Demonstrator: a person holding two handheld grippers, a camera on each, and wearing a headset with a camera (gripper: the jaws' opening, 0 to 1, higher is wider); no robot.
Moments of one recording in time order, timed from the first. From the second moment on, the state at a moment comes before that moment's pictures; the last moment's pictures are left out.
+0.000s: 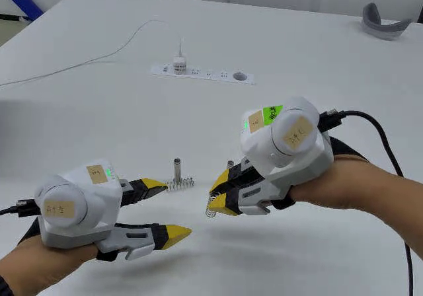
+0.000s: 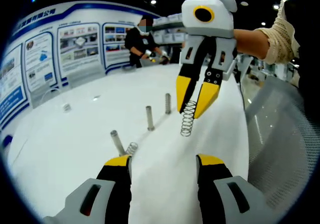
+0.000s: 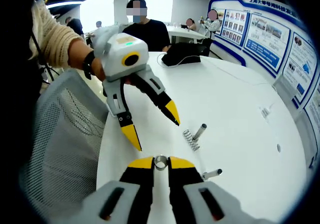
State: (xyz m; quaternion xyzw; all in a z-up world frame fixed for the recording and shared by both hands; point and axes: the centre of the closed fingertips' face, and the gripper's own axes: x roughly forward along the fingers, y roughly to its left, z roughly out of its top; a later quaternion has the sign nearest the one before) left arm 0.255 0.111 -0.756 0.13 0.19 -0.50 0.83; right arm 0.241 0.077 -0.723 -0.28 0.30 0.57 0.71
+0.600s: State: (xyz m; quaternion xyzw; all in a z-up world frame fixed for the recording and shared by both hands) left arm 0.259 0.117 -0.759 0.13 0.20 -0.50 0.84; right arm 0.258 0.062 -0.714 -0.28 0.30 0.55 0.73
